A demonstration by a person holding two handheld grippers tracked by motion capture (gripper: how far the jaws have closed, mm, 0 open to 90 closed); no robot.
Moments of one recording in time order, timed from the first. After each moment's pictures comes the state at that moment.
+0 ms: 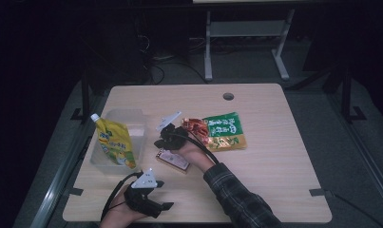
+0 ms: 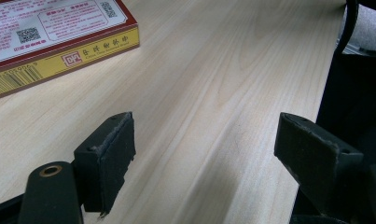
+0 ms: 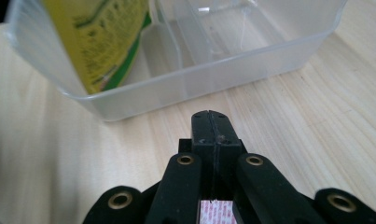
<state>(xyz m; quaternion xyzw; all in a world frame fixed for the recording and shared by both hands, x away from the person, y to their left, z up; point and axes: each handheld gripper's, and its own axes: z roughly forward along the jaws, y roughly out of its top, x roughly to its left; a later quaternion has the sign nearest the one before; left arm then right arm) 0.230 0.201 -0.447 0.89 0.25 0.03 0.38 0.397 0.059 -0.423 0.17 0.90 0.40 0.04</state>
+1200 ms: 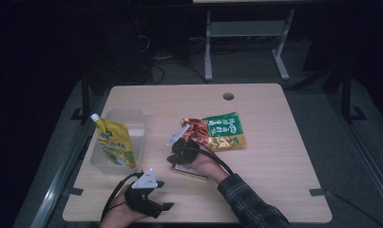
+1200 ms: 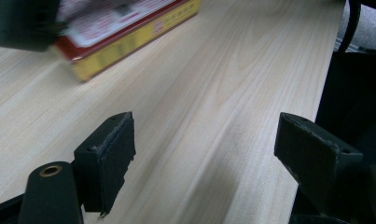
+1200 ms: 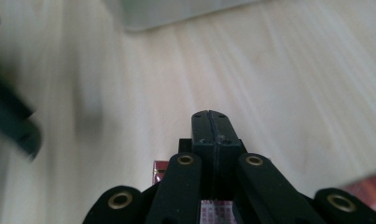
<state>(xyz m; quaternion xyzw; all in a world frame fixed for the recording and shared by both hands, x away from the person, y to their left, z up) 0.230 0.201 -0.447 0.89 0.24 0.03 0.38 0.367 0.022 -0.449 0.14 0.92 0.35 0.01</state>
